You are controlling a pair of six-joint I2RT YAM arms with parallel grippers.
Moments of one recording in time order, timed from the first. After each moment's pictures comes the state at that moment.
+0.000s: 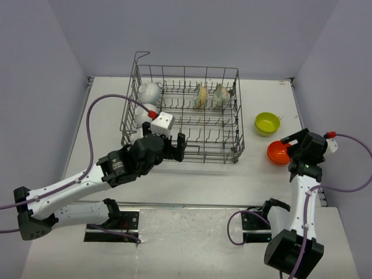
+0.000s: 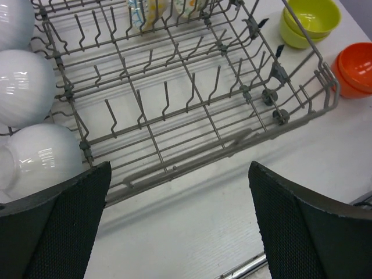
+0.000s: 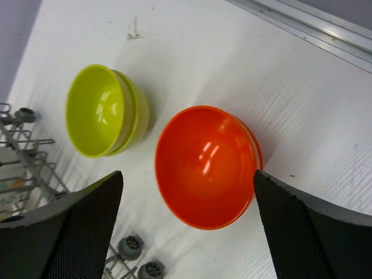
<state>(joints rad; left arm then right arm) -1.14 0.99 1.02 -0.46 -0.61 -0.37 -0.42 0.84 0.61 -0.43 0.13 0.71</state>
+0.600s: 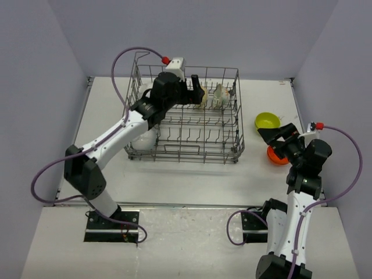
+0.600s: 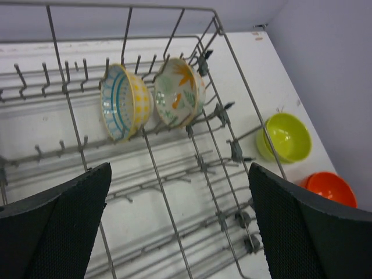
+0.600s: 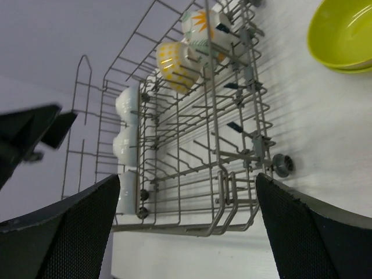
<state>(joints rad) -0.68 1.56 1.44 -0.18 -0.14 -0.44 -0.42 0.60 0.64 -0.34 -0.65 0.79</state>
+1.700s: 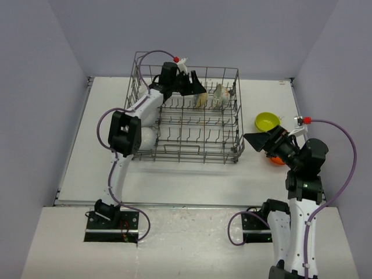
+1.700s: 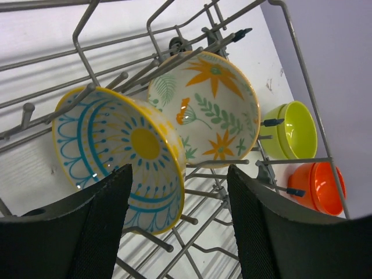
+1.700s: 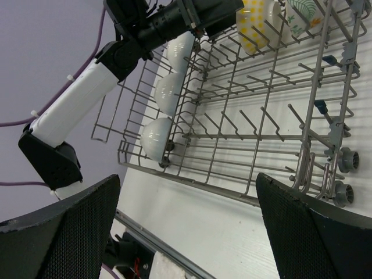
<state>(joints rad) -0.39 2.42 2.14 -0.18 0.54 -0.53 -0.23 0.54 0.71 -0.37 -0.78 0.74</state>
